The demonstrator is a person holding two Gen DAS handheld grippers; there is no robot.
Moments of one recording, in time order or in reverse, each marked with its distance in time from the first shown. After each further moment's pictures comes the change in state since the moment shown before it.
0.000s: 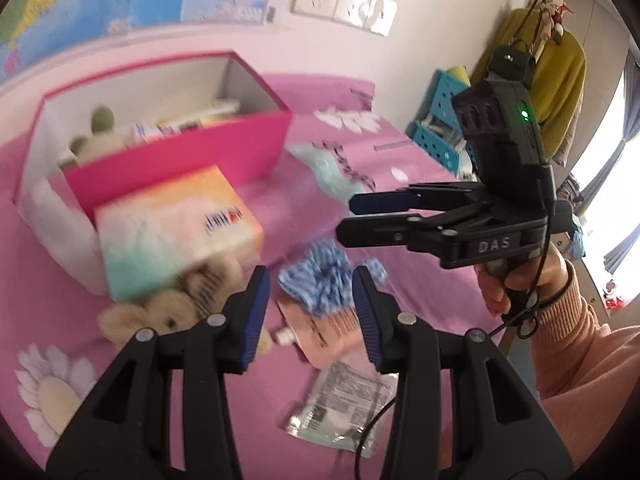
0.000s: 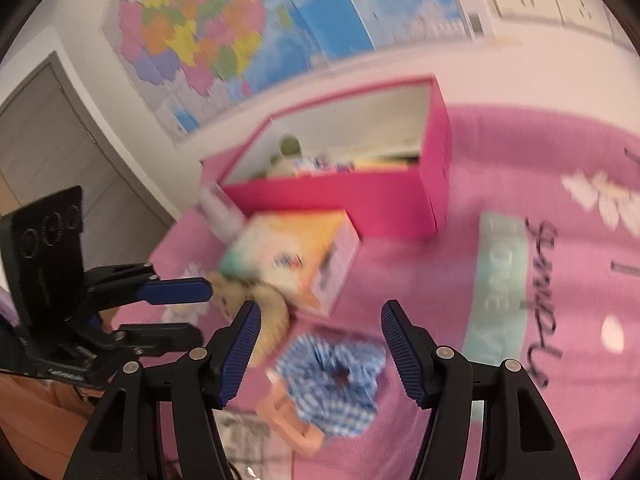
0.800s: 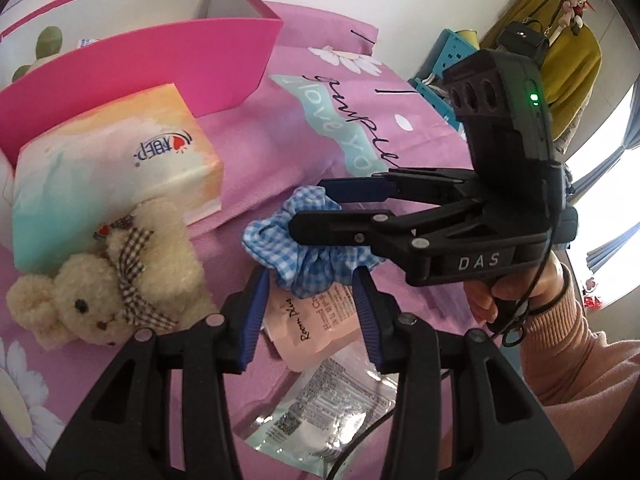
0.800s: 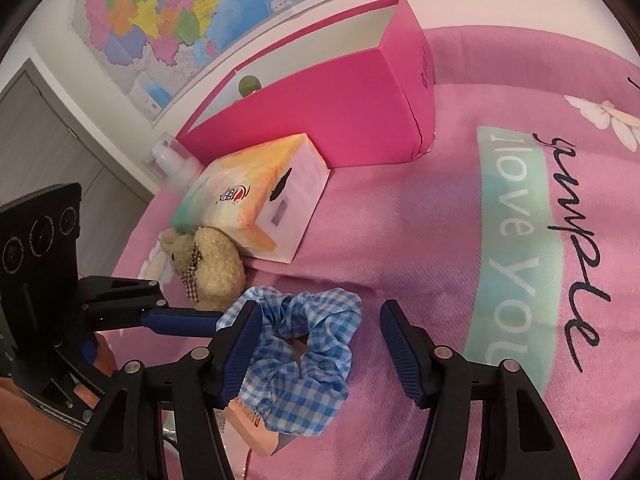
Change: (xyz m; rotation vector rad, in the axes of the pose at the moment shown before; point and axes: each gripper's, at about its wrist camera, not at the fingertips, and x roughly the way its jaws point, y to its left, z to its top) left arm 0.064 0.003 -0.002 -0.058 0.170 -0.055; right arm 0.046 -0.027 -0.030 0.064 0.090 0.000
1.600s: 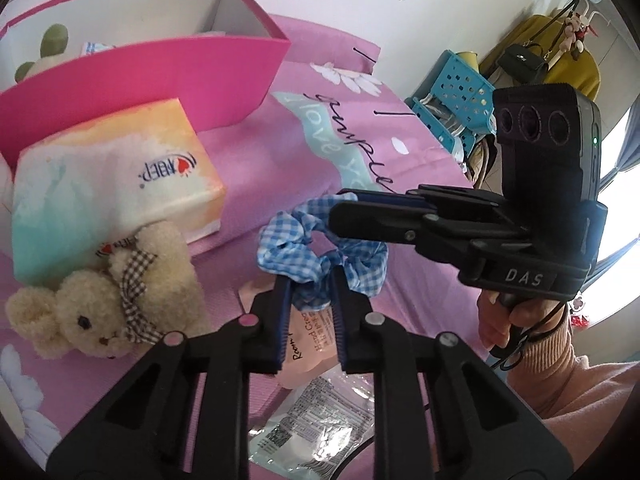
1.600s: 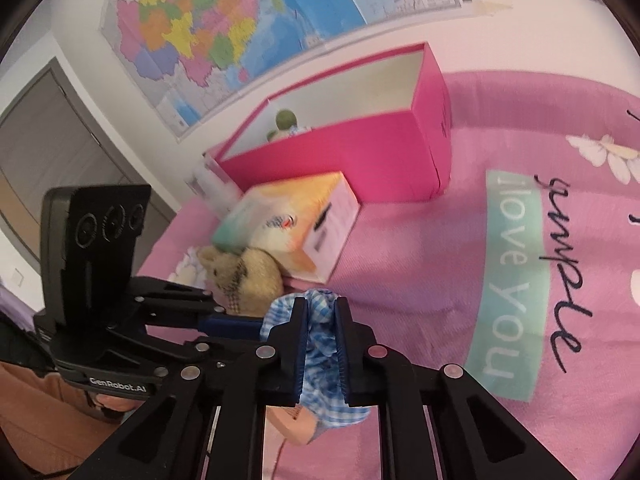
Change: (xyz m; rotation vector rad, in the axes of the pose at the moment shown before) left arm -0.012 0.005 0.005 -0.051 -0.058 -0.044; right arm -0.037 0.018 -0.003 -0.046 -0.108 0.049
